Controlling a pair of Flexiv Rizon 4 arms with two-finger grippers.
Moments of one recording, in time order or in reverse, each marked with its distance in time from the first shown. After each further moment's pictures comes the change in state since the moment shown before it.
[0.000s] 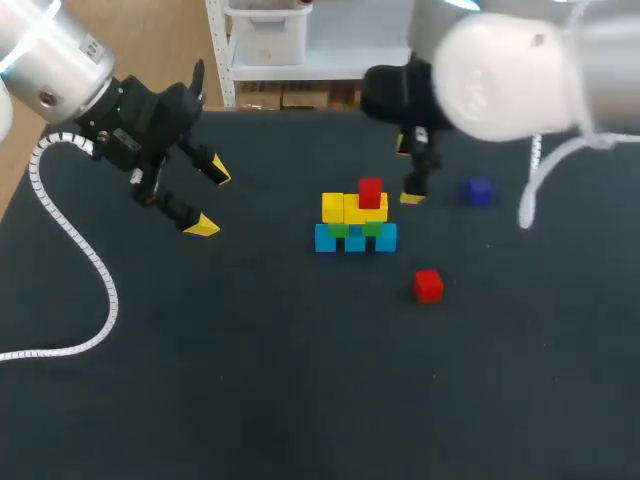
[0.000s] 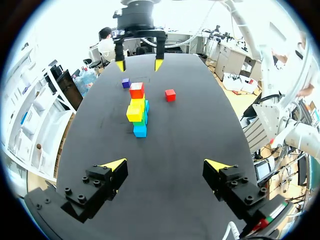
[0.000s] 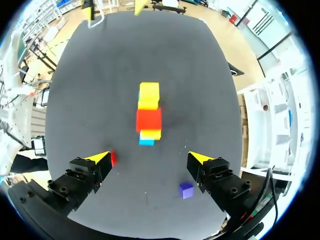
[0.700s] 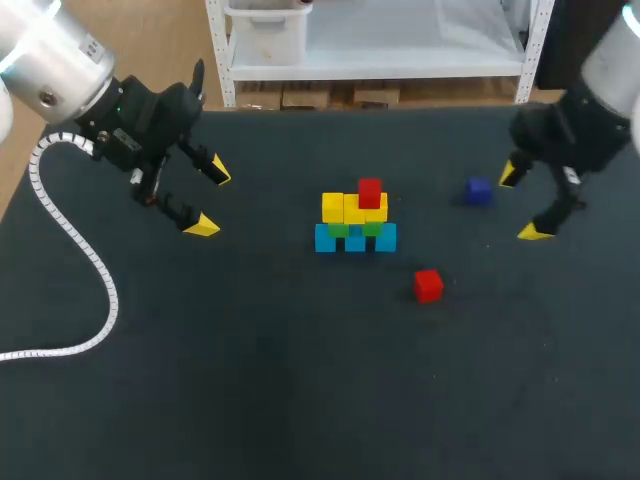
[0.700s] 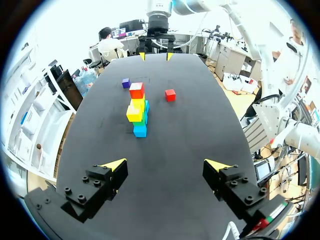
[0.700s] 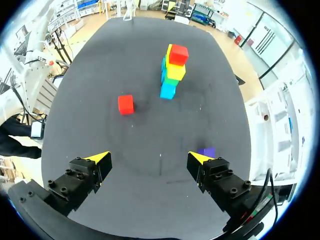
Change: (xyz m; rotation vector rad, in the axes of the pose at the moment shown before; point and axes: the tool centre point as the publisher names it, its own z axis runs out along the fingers) left arm 0.000 0.000 0.000 0.000 0.000 0.000; right arm 0.137 0.033 0.005 0.006 -0.196 -0.094
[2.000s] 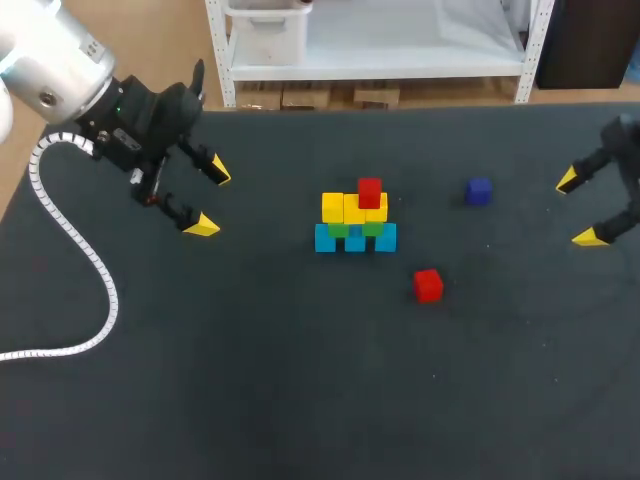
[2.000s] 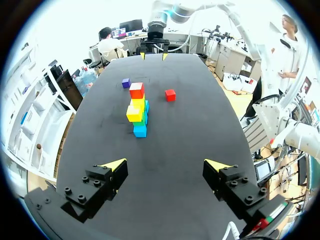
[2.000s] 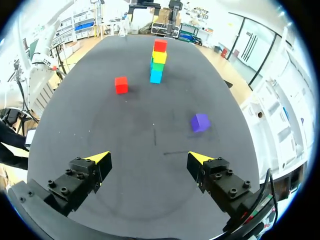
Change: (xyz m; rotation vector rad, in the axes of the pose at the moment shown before) left arm 0.000 0.000 0.000 0.000 0.000 0.000; right arm 0.083 -0.008 0.001 0.044 -0.220 0.059
